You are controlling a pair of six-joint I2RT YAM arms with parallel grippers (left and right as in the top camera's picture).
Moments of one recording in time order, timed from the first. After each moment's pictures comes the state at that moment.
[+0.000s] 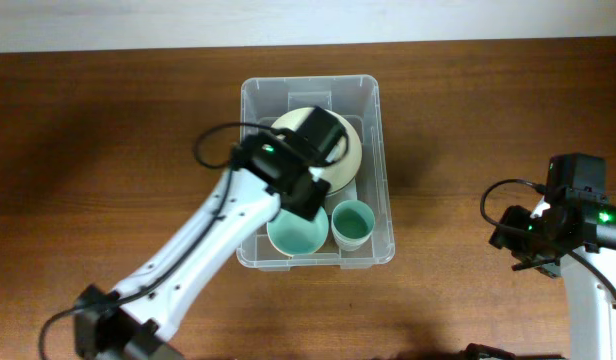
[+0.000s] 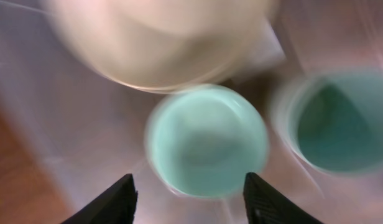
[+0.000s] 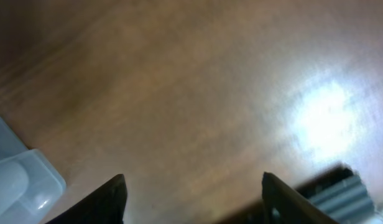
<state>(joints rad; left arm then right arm) -0.65 1.70 1.62 -1.21 -0.12 -0.15 -0.28 1.17 1.11 -1.28 0.04 0.31</state>
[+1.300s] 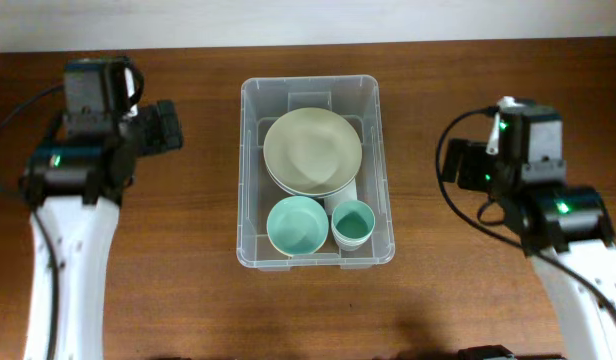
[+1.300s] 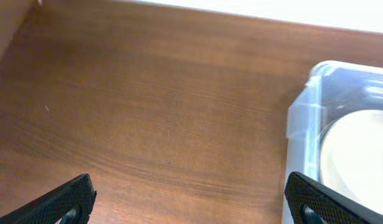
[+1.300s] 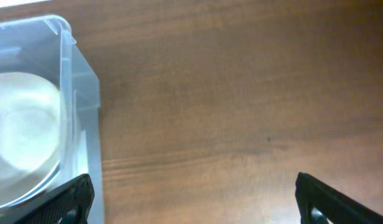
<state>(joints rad) 0.00 1.40 1.57 -0.98 -0.19 -0.13 0.08 1.18 1.25 -0.89 0.17 0.21</state>
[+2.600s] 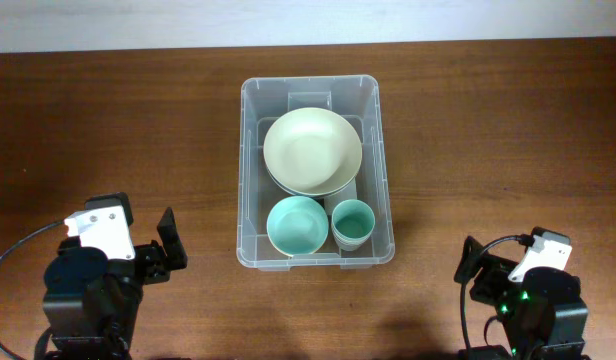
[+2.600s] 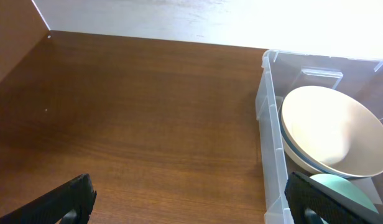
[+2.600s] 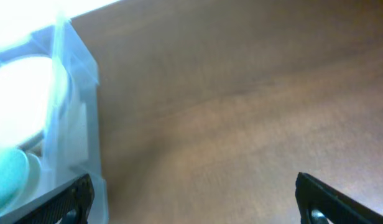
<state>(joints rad) 0.00 0.61 0.97 -0.85 -0.10 -0.09 0.08 0.38 0.70 -0.93 0.18 0.36</state>
